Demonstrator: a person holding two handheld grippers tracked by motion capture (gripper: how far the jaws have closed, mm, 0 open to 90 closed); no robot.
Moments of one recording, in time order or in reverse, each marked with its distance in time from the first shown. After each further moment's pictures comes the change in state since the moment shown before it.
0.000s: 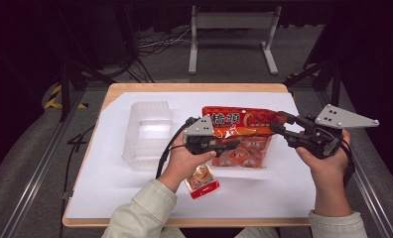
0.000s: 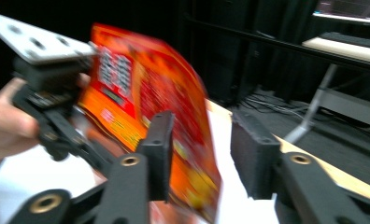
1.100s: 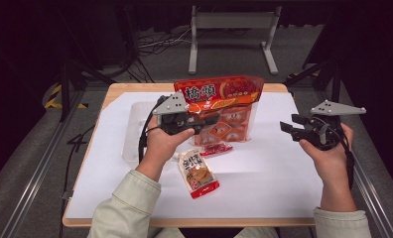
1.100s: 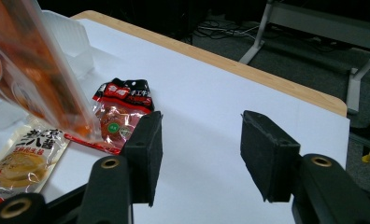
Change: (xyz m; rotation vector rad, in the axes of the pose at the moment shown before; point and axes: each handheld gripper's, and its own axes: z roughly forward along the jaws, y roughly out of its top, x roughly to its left) left arm 0.025 0.040 -0.062 -0.081 0.125 0.032; right arm -0.040 -0.025 0.012 0.279 -0.211 0.134
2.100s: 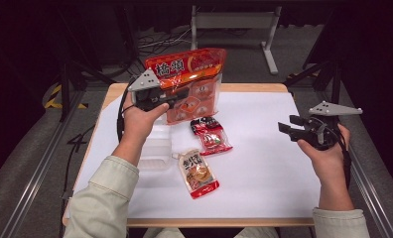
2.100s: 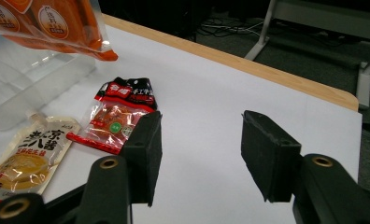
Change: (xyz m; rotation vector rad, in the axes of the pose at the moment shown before) left arm 0.065 0.001 -0.042 0.046 0.223 -0.014; right arm -0.003 -0.005 0.008 0.003 0.023 0.030
